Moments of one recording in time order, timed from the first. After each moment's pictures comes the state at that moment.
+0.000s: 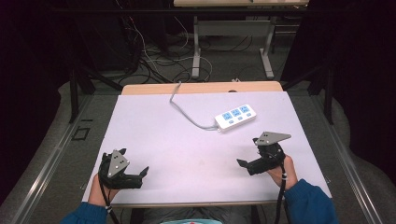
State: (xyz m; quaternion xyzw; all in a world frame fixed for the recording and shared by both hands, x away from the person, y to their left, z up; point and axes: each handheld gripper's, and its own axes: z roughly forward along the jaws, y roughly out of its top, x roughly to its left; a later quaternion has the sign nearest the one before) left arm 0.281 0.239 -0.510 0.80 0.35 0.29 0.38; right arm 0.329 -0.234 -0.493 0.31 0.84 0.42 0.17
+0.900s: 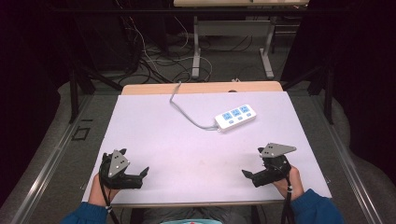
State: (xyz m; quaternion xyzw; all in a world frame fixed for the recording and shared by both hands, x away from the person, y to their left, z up) left arm 0.282 0.239 -0.511 0.81 0.35 0.29 0.38; right arm 0.300 -0.244 -0.504 0.32 0.84 0.40 0.18
